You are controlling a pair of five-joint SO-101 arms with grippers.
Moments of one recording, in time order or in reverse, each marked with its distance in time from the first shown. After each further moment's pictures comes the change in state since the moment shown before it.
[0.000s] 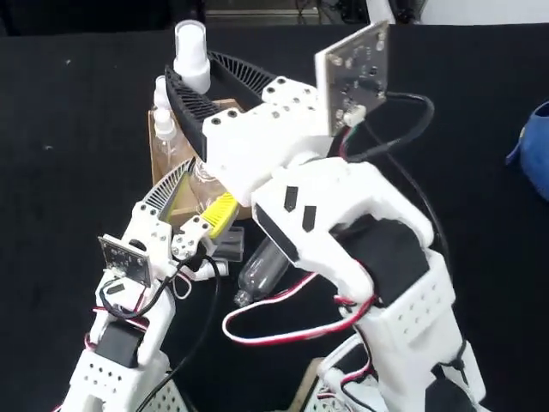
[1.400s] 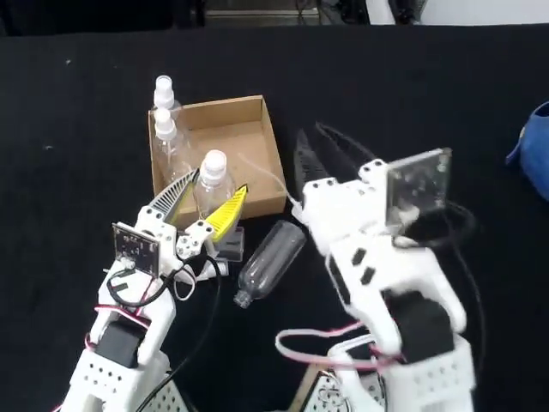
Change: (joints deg) left arm 0.1 0.0 0.0 8.7 0.0; right arm 21.2 -36.7 46.3 -4.4 7.6
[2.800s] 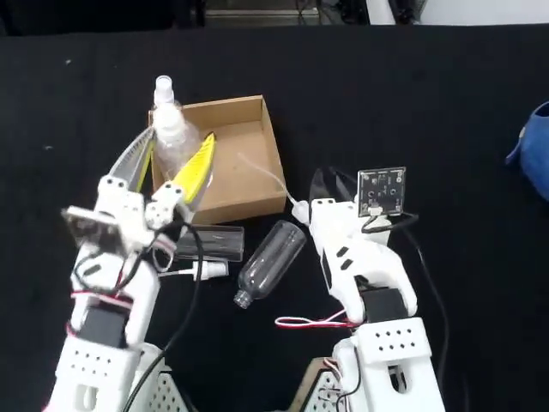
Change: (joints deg) left arm -8.5 17.5 -17.0 -11.3 0.0; right arm 9.8 0.0 39.8 -27.1 0.0
